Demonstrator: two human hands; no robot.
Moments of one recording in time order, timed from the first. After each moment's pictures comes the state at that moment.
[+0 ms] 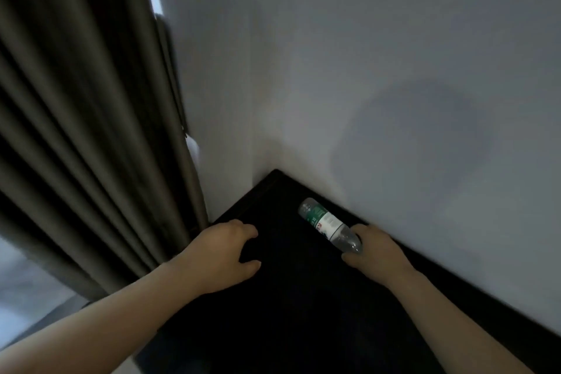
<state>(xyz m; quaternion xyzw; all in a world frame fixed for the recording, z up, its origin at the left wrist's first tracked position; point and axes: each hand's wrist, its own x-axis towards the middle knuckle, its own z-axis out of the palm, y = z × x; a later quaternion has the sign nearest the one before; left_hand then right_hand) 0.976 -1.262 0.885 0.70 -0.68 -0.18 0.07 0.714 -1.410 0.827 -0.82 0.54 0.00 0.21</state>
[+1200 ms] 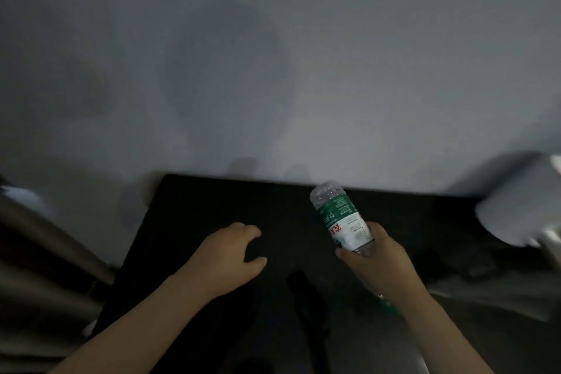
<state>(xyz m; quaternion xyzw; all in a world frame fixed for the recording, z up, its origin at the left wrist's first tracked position) 0.920 -1.350 0.861 0.52 -0.81 -0.27 0.03 0.659 -1.294 0.847 -0.50 0.79 -0.23 0.28</state>
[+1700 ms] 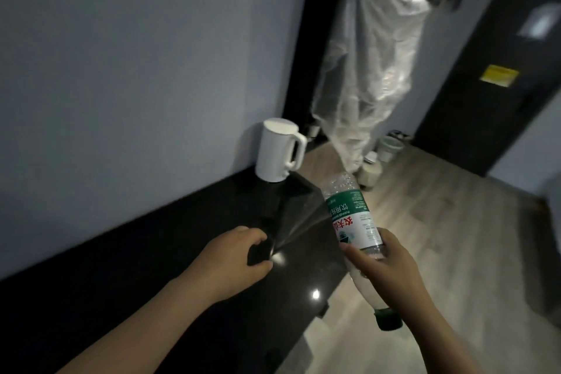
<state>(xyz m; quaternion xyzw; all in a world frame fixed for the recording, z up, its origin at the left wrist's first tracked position) 0.737 -1.183 0.952 0.13 -0.94 -0.31 0.03 0.615 -0.955 0.952 -0.15 0.87 -0.46 0.06</state>
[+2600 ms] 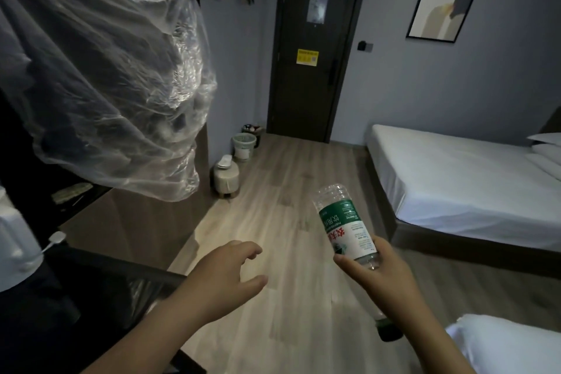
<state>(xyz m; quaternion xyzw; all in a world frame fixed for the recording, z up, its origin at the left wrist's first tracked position) 0.339 -0.831 0.945 -0.15 -0.94 -0.30 -0.01 0.360 -0.566 0.961 0.07 0.87 -0.48 -0.09</state>
